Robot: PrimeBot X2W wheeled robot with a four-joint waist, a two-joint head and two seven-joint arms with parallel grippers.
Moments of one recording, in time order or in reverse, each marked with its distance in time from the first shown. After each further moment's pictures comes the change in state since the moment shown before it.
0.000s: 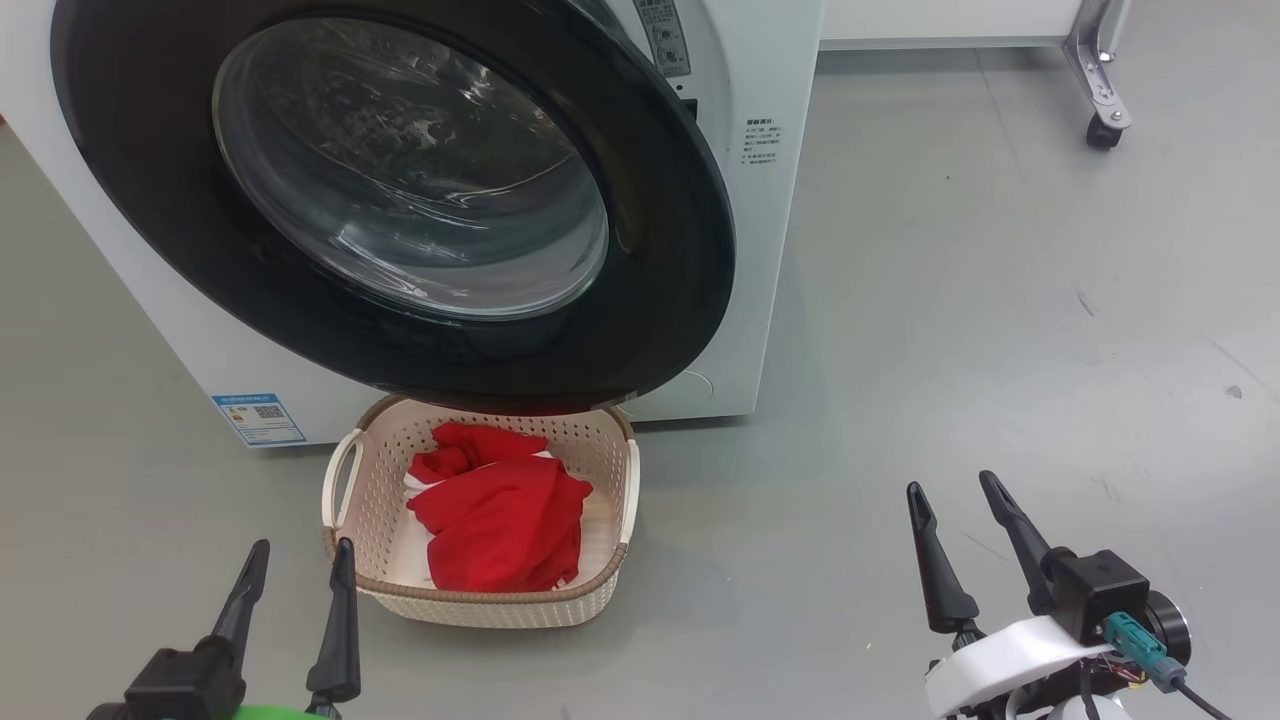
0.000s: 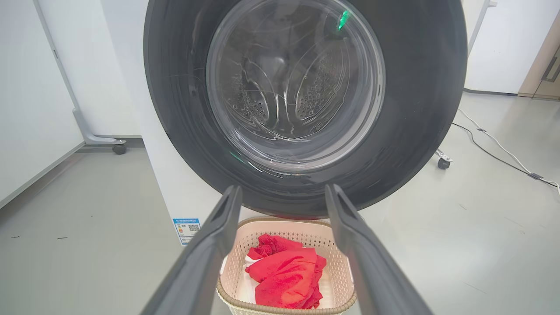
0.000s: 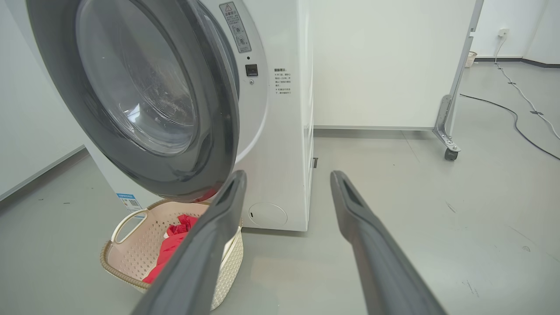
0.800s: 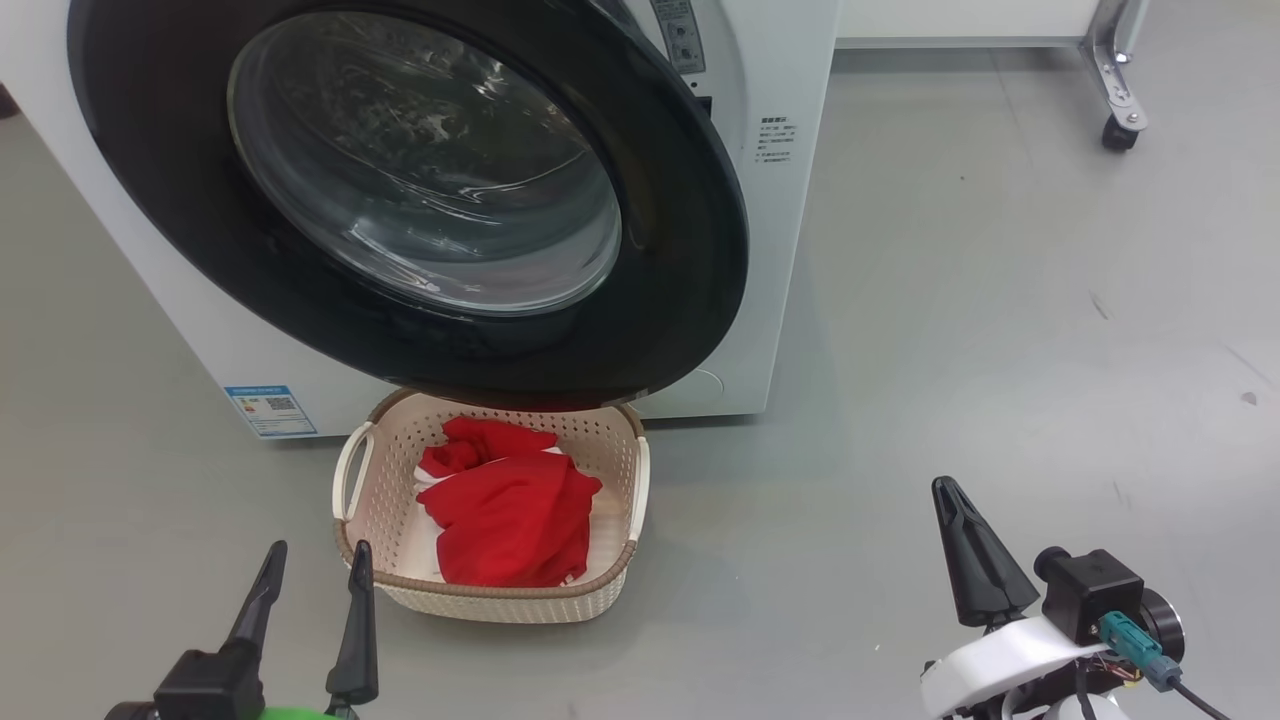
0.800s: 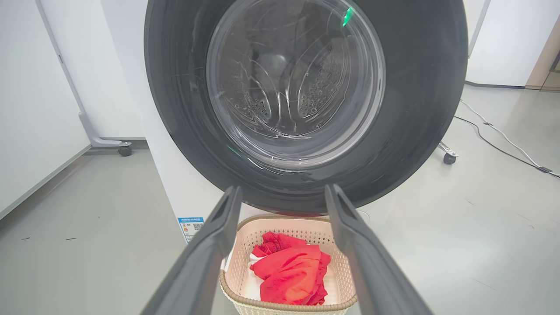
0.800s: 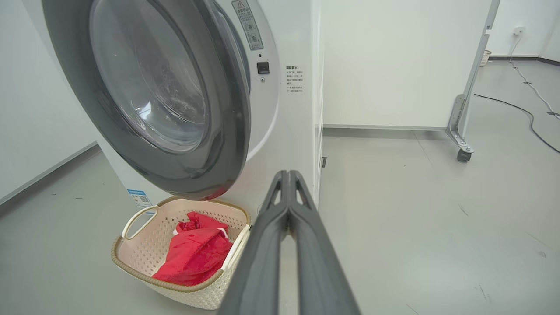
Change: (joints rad) left arm 0.000 -0.029 0.000 0.009 0.057 0.002 0.000; right arm -0.001 0.001 0.009 0.001 0.000 0.012 0.000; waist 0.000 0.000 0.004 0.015
